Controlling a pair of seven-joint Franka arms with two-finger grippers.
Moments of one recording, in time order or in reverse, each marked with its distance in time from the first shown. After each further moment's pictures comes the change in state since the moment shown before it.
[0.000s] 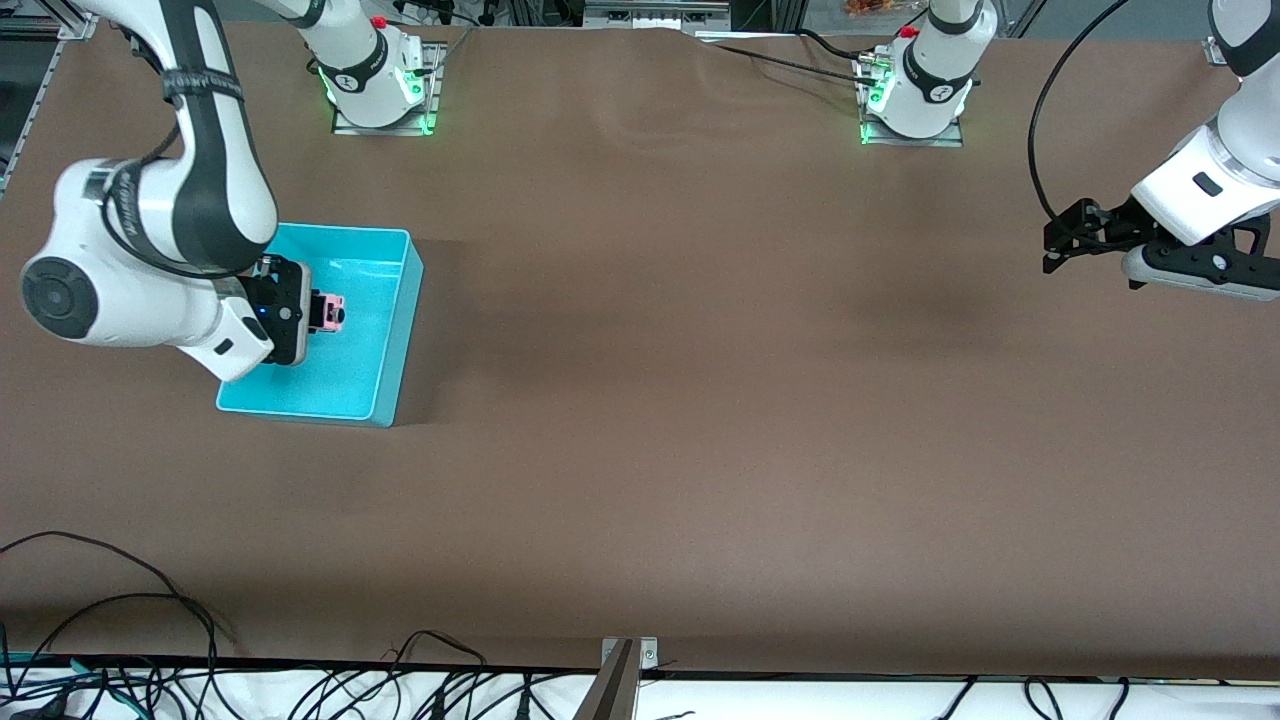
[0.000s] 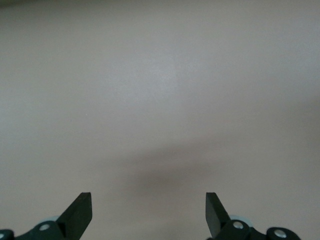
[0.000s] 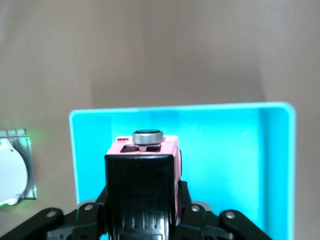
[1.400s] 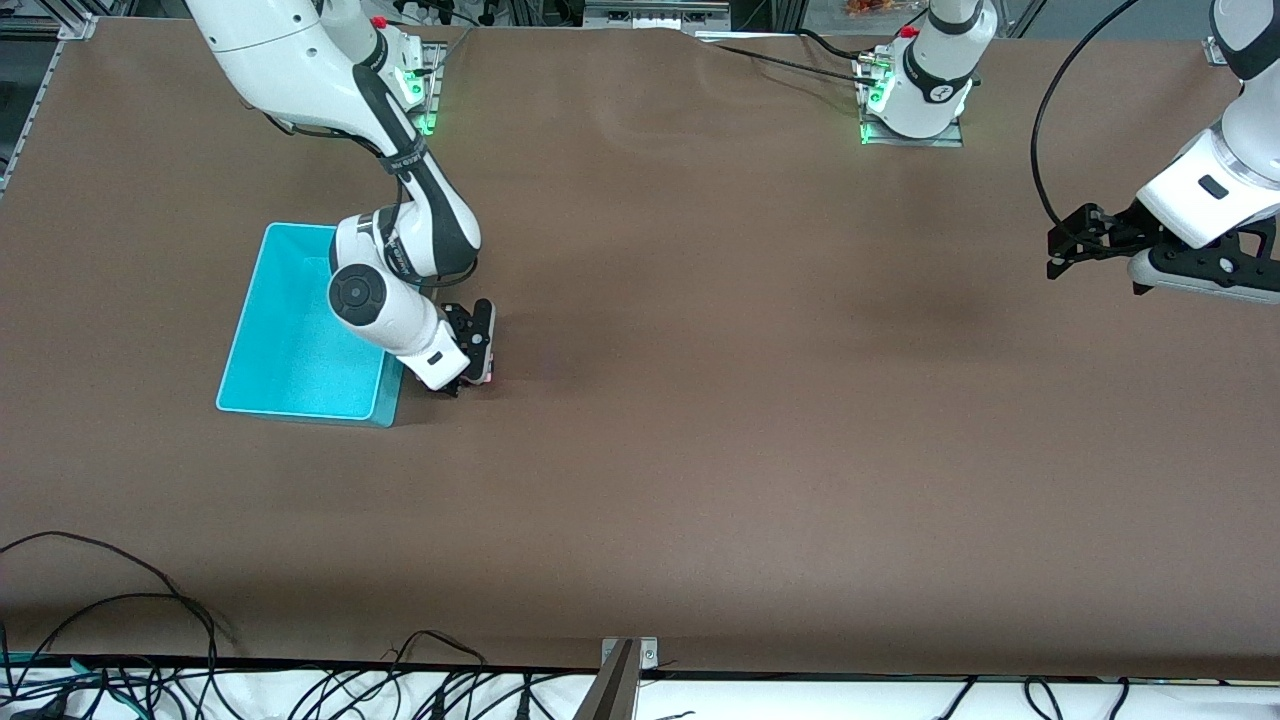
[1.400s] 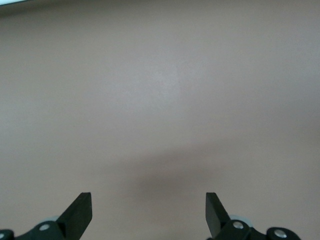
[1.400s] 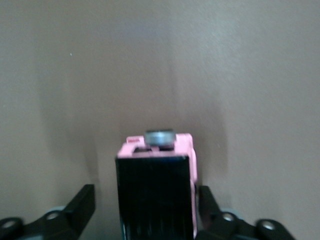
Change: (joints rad) left arm 0.007 0.000 0.001 -0.009 0.000 0.021 0.003; right arm 0.013 0.220 0.346 -0.127 0.000 0.676 0.254
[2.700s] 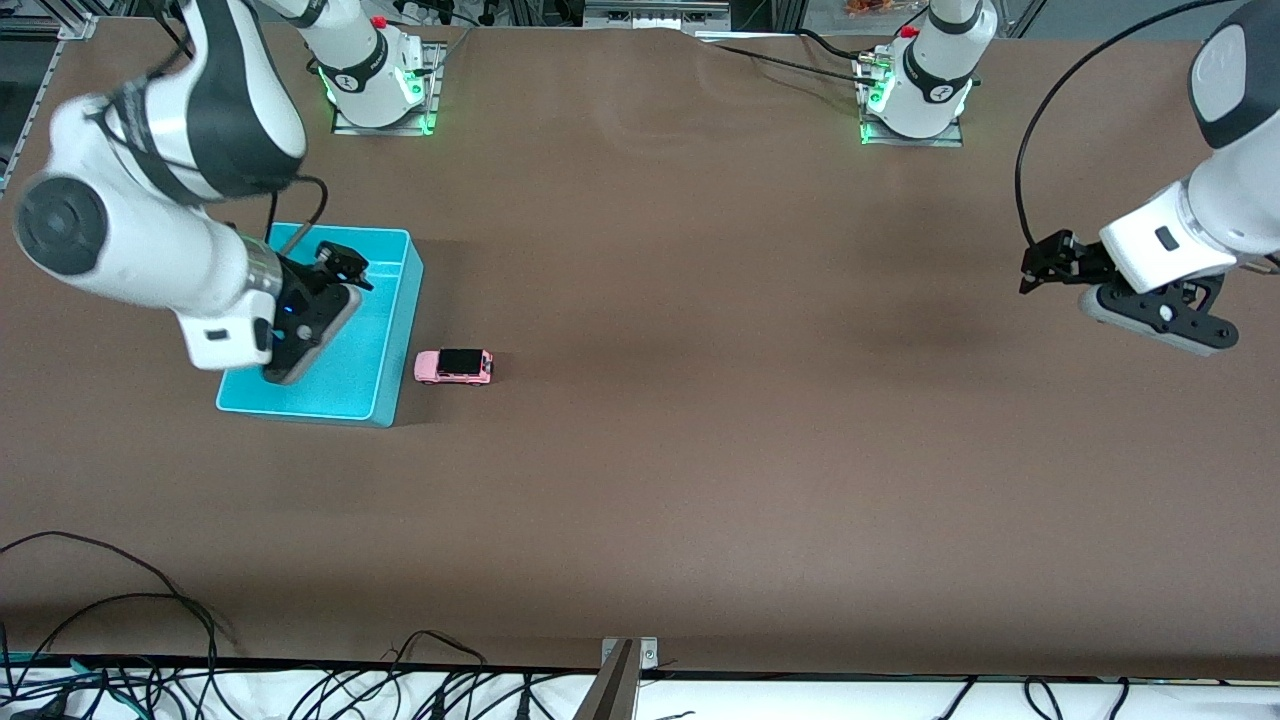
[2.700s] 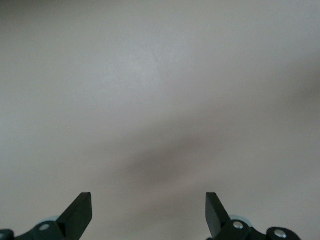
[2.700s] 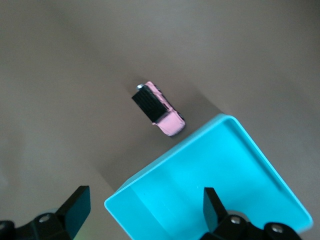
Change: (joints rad) left arm 0.009 0.098 -0.020 0.059 -0.033 -0.054 0.156; right arm -0.152 -0.218 -0.026 0.399 -0.017 -0.793 0.445
